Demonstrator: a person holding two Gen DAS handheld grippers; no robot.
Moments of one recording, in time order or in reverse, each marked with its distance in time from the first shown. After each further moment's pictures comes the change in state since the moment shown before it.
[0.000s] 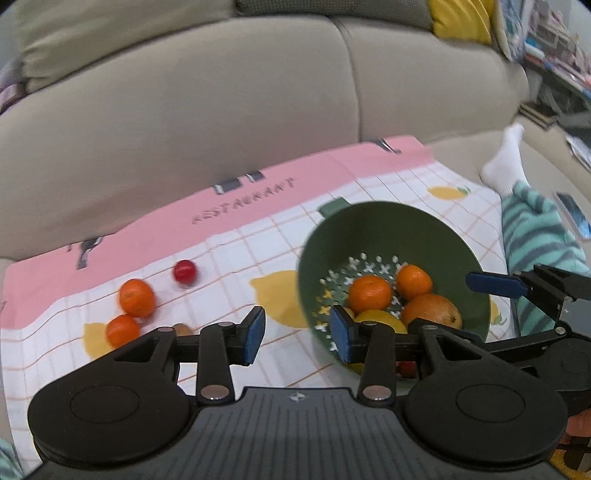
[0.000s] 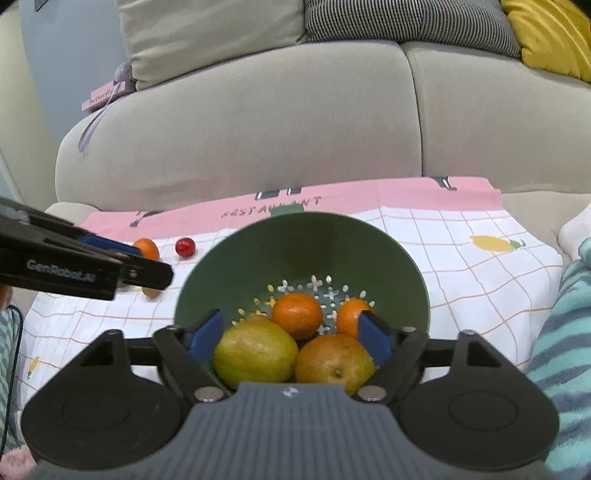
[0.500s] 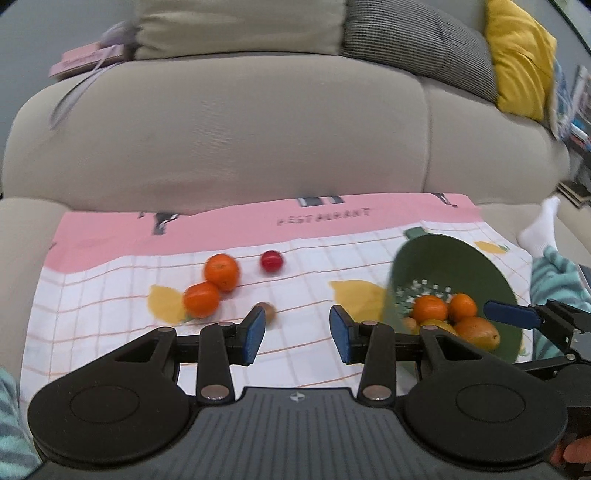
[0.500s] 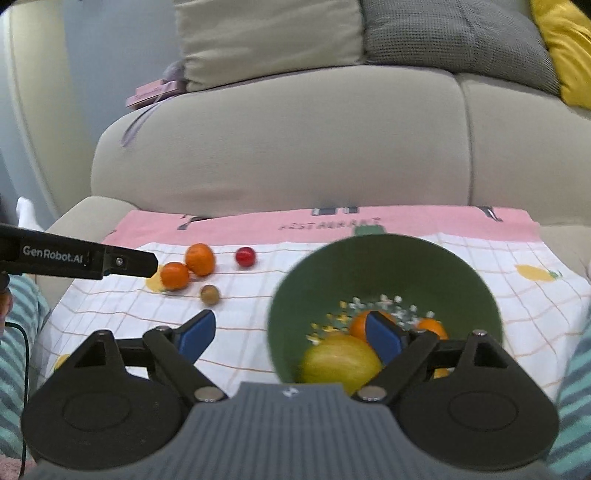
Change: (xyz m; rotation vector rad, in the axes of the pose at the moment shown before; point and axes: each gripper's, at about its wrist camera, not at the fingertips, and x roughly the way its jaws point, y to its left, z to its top) left arm -0.040 0.076 -0.049 -0.225 -0.129 0.068; right arm -0.003 0.068 -0.002 -0.093 -0.052 0.068
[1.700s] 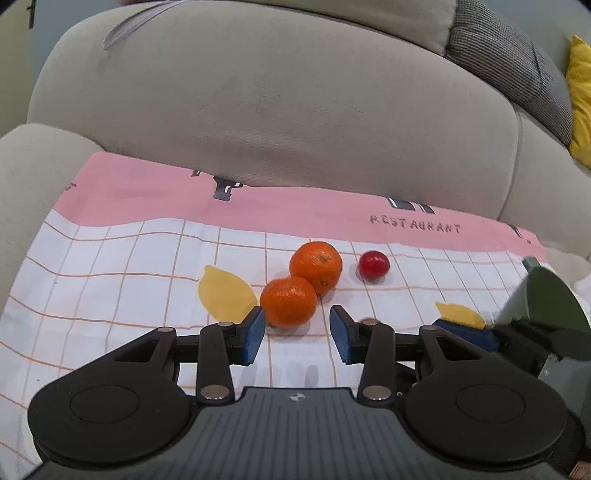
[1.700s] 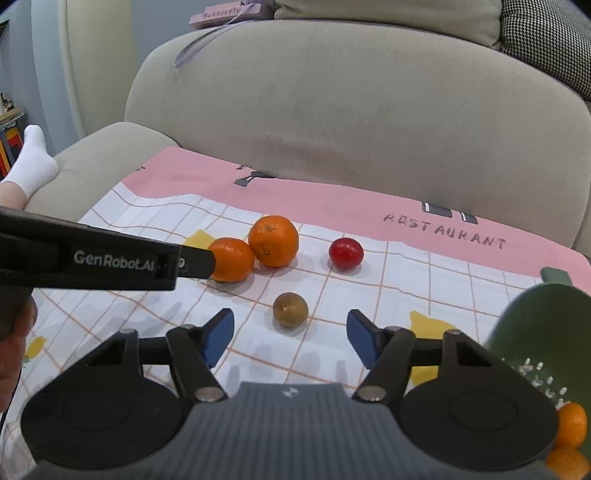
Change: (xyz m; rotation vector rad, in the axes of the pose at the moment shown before) left arm 0.085 0.096 -0.013 -0.201 -0.011 0.033; right arm 0.144 0.092 0.015 -0.212 0.124 0.072
